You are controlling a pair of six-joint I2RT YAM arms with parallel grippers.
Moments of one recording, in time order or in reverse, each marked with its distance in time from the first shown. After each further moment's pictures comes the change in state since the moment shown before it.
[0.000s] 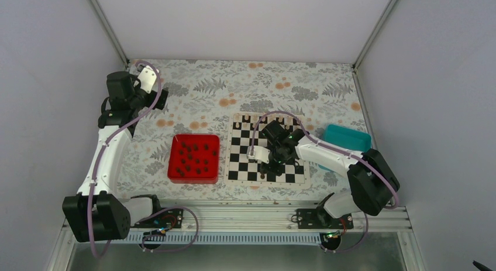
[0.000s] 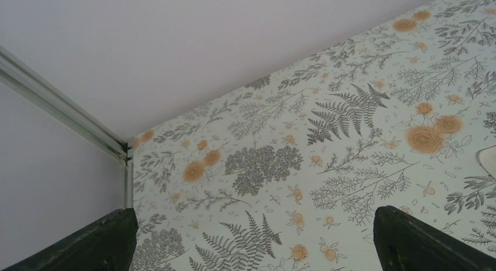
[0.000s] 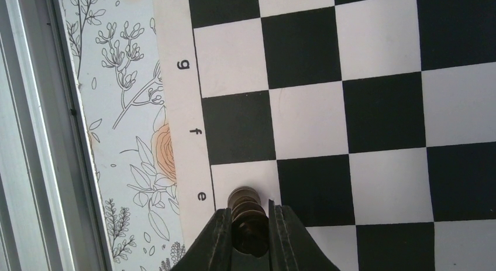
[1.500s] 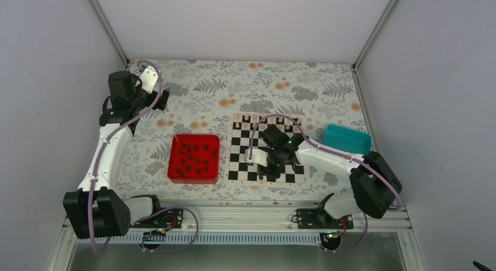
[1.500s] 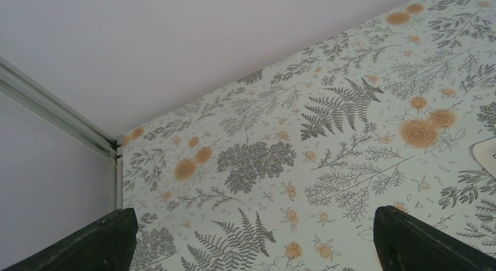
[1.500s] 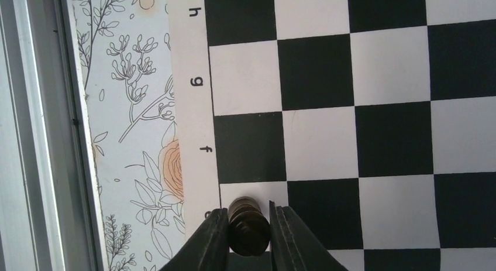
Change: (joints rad) left arm 0.000 0.025 0.000 0.000 0.017 0.004; right arm 0.053 -0.028 -0.042 0.074 0.019 0.005
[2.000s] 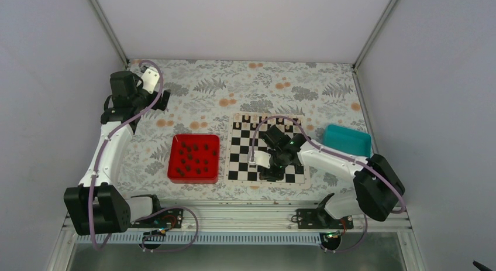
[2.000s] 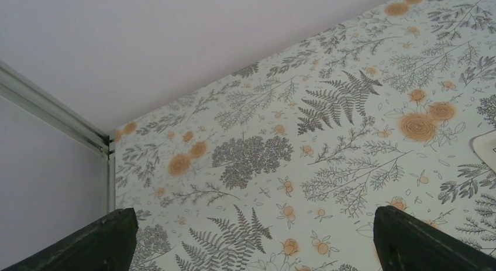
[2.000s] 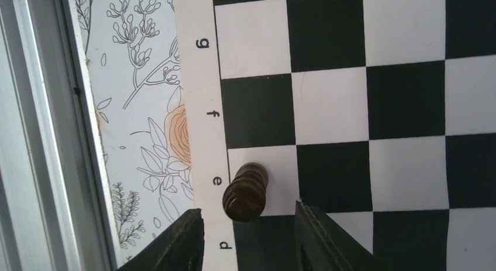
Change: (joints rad) left arm 0.000 0.027 0.000 0.000 0.006 0.003; right arm 0.005 -0.026 -0.003 -0.068 0.035 0.000
